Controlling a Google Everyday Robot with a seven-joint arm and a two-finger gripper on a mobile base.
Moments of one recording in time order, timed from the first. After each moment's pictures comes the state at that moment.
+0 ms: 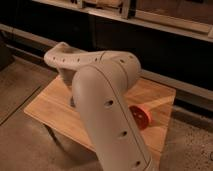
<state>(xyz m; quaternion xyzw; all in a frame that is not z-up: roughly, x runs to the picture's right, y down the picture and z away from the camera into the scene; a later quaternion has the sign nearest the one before) -0.170 0.008 0.839 -0.21 0.24 0.56 0.76</state>
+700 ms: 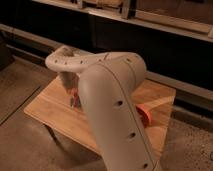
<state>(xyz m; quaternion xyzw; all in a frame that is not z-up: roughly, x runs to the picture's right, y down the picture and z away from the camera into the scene) -0.173 0.036 0.836 -0.24 0.24 0.56 0.75</state>
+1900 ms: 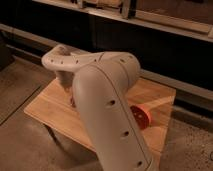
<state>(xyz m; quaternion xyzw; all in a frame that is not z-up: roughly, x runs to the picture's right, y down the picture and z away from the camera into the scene) -0.178 0.018 0.837 -0.22 0.24 0.55 0.77</state>
